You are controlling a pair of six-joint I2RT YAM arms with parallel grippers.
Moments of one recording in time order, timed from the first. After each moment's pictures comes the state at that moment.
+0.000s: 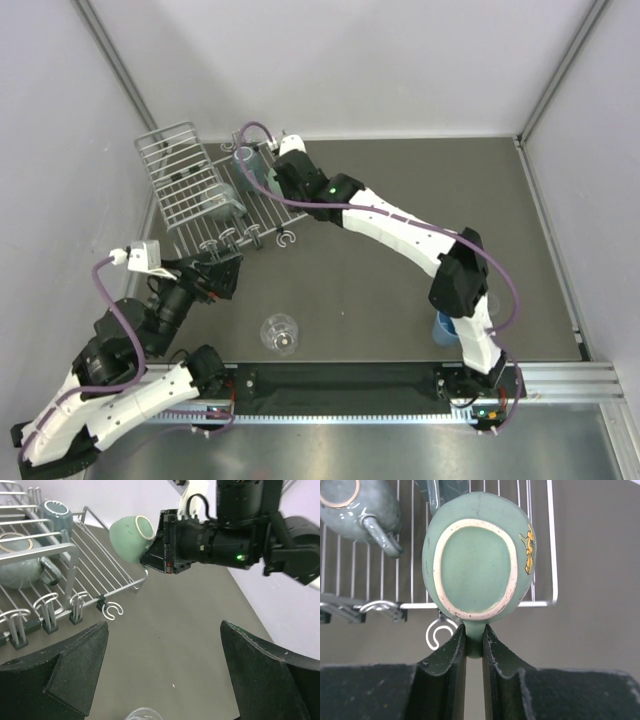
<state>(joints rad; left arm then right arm) -0.97 0.24 0.83 -0.53 -0.59 -0.48 0.94 2.04 2.02 -0.62 0.39 0.26</state>
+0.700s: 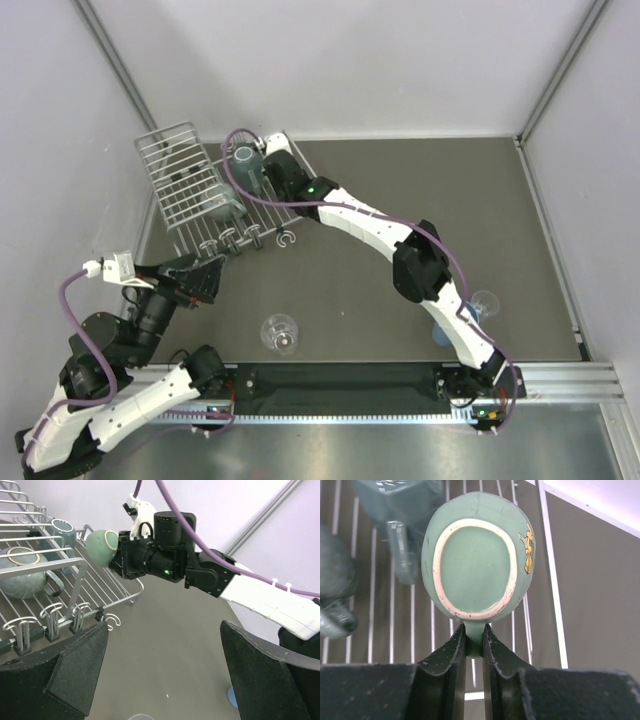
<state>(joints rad) -0.97 0.15 0.85 -0.55 -0.62 -0.48 0.89 2.37 2.26 -0.41 0.45 0.11</state>
